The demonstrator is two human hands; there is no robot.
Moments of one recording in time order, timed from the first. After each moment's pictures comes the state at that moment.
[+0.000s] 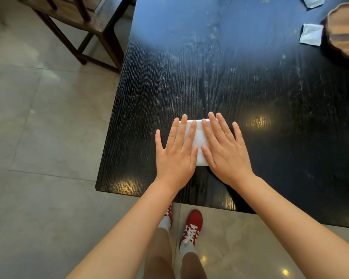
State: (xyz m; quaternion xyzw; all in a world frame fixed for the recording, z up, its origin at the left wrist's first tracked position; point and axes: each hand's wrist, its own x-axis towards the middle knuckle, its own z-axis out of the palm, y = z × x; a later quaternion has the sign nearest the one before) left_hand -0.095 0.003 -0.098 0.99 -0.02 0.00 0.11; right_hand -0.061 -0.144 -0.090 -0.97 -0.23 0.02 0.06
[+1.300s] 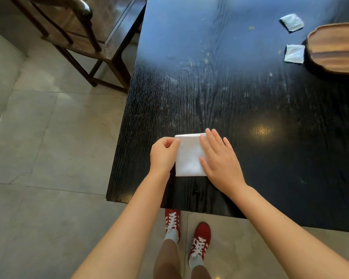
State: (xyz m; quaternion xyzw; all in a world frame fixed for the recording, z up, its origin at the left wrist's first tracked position) left_hand -0.057 0.020 -0.040 0.76 0.32 -0.10 0.56; right_hand -0.062 -0.138 -0.087 -0.96 -0.21 0.02 0.16
